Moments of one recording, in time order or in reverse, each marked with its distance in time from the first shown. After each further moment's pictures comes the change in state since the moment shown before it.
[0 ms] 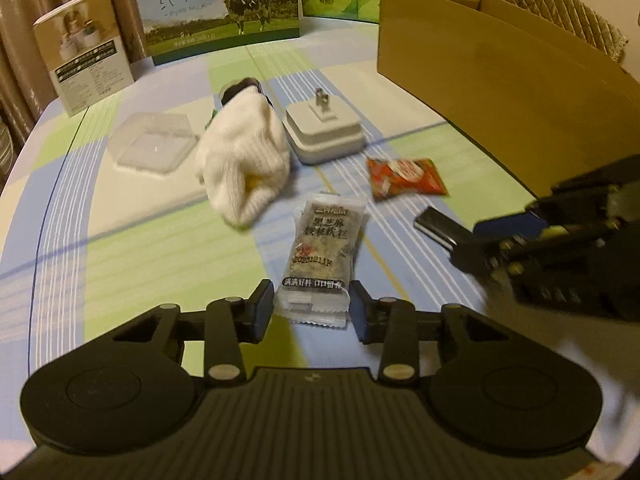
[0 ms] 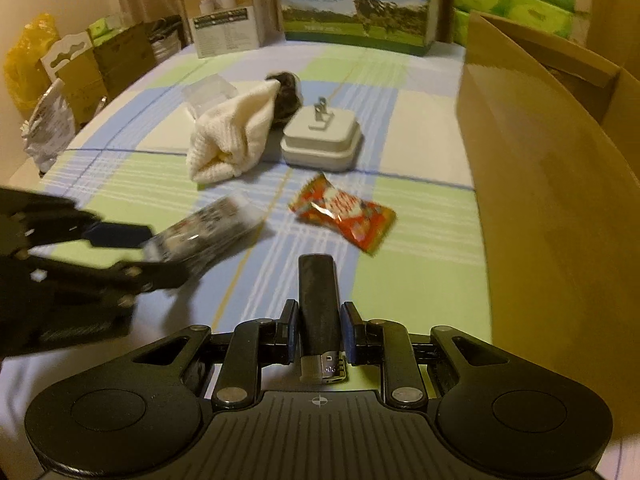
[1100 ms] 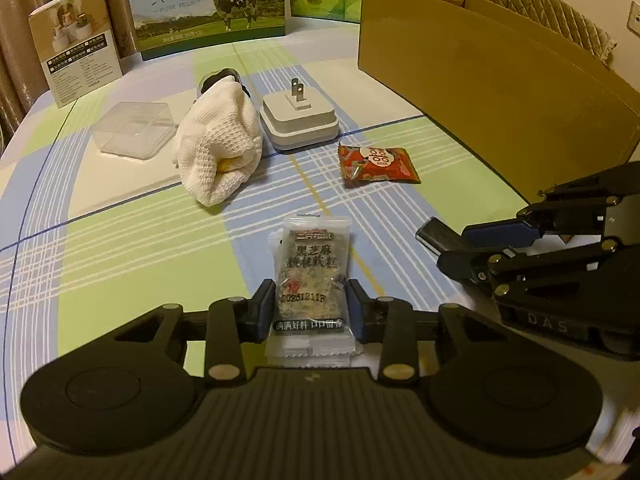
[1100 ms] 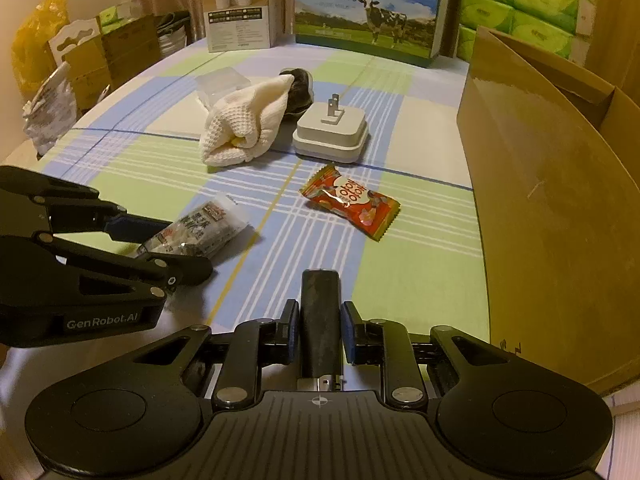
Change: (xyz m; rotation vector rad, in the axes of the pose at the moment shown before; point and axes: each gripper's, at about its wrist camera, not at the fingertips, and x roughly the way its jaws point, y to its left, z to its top) left arm 0.003 -0.011 -0.010 -0.014 -0.019 -0.037; right arm -0.003 0.015 -0.016 -0.065 -0.037 -0.036
